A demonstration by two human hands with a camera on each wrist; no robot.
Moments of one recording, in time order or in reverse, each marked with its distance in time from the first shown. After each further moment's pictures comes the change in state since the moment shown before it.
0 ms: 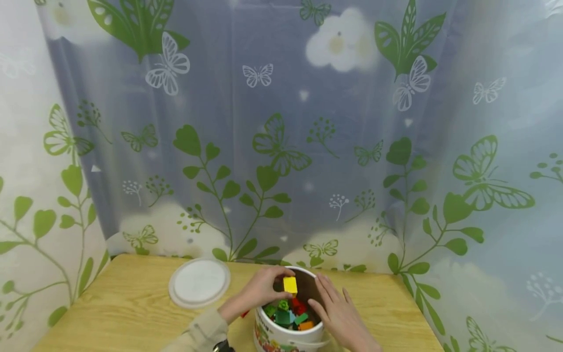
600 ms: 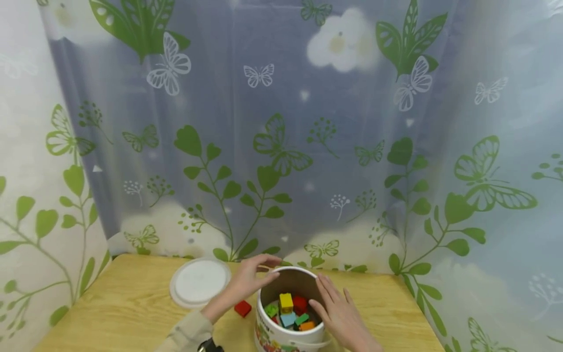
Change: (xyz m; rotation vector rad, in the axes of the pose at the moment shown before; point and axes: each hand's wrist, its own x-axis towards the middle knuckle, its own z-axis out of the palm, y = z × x) left_hand -0.014 -0.013 -0.023 -0.235 0.249 0.057; right_hand -0.001 0.002 0.001 -0.004 0.028 -0.035
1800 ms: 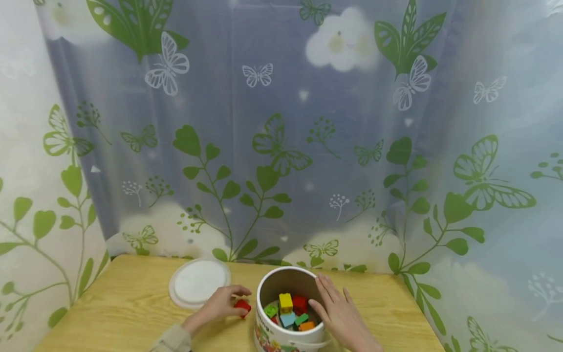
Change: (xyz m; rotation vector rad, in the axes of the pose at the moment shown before) left_hand -0.066 -0.107 -0.016 0.124 -0.217 -0.140; right_hand -0.001 0.001 0.001 0.028 -0.019 0.015
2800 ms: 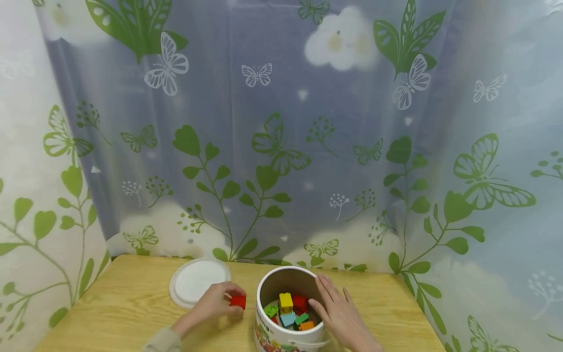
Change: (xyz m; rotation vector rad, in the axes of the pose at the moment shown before) left_hand -0.009 0.012 -0.017 0.014 0.055 0.016; right_hand 0.001 0.001 -0.001 -0.005 -0.008 0.007
